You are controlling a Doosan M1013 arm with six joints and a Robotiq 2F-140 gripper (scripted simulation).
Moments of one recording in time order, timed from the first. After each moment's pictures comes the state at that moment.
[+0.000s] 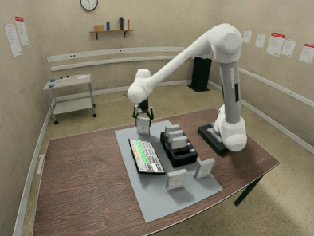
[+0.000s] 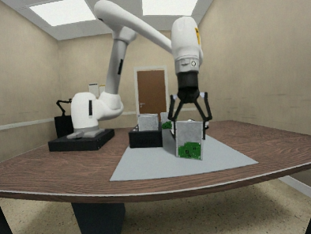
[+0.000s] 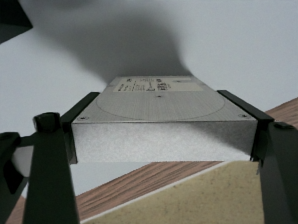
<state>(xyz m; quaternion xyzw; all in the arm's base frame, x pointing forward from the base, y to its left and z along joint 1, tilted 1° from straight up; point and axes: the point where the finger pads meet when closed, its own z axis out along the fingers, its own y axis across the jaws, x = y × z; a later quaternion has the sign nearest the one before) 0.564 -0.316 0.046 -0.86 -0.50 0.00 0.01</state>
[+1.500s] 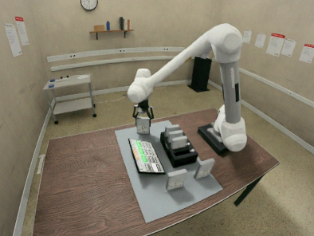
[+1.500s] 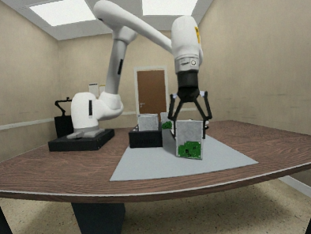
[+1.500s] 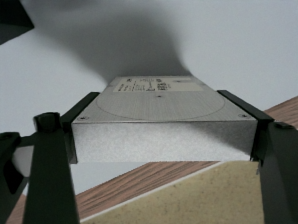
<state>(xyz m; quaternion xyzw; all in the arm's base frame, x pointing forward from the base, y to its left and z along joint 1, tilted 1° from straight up) 0.564 -0.316 0.049 -0.86 -0.50 0.00 0.01</state>
